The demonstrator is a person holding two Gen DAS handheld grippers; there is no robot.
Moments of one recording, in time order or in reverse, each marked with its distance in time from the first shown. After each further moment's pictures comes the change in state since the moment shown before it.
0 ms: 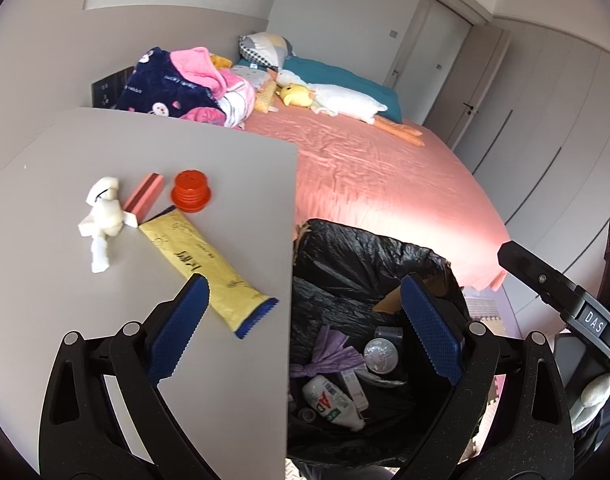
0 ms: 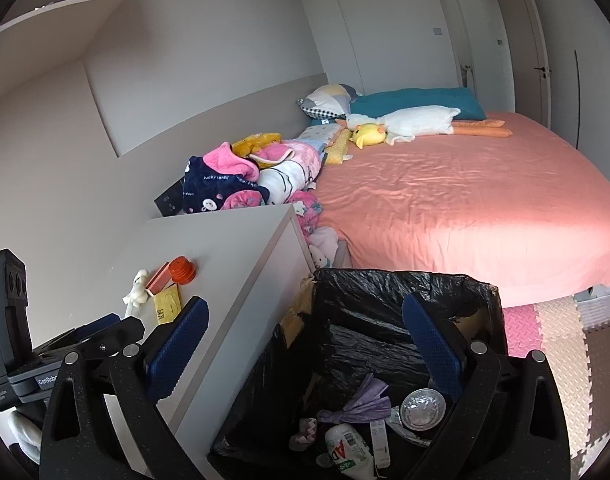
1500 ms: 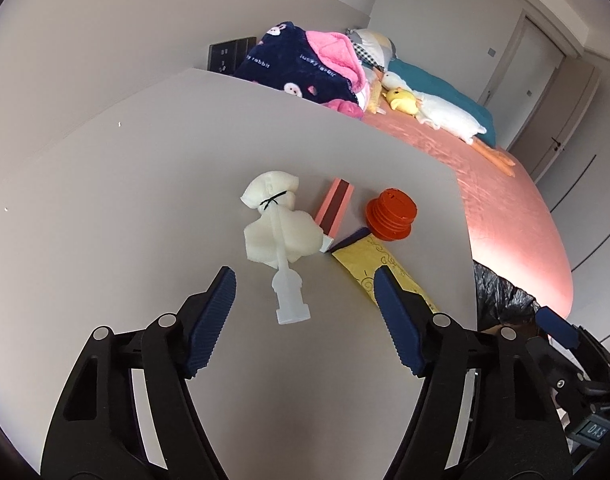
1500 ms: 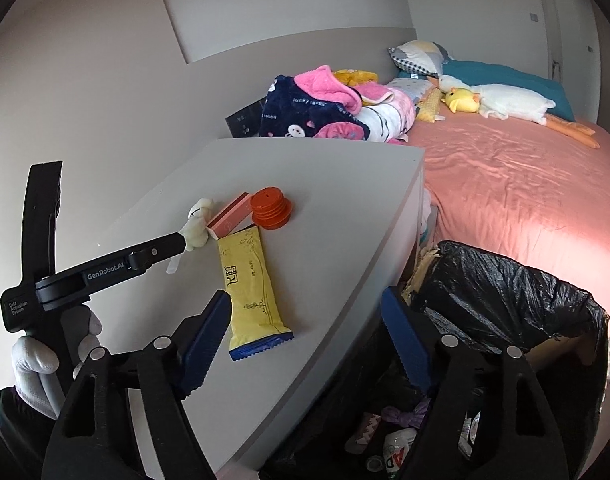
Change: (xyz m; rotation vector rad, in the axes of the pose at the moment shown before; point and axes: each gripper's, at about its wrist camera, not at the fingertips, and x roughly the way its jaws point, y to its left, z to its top) left arm 0.023 0.134 0.020 -0.196 0.024 0.261; right arm 0.103 0.108 -0.020 -0.194 0.214 0.198
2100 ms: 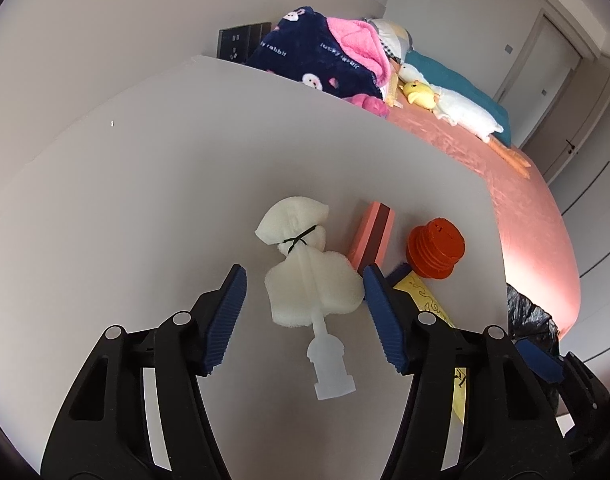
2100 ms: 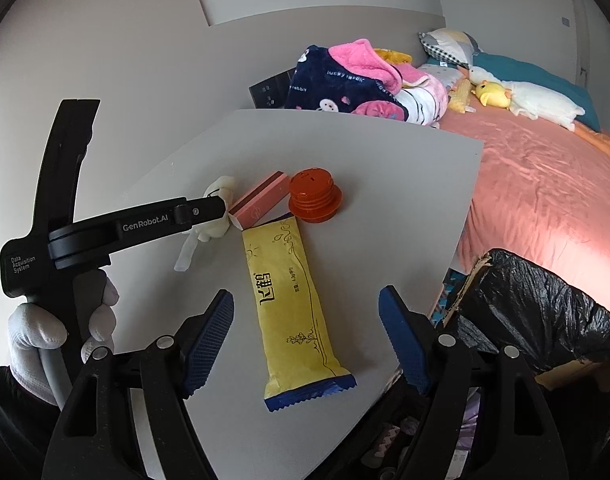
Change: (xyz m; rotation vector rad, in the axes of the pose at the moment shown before) left arm 0.039 0.016 0.026 -0.024 0.051 0.035; right arm 0.053 0.031 0.010 -0.065 0.084 0.033
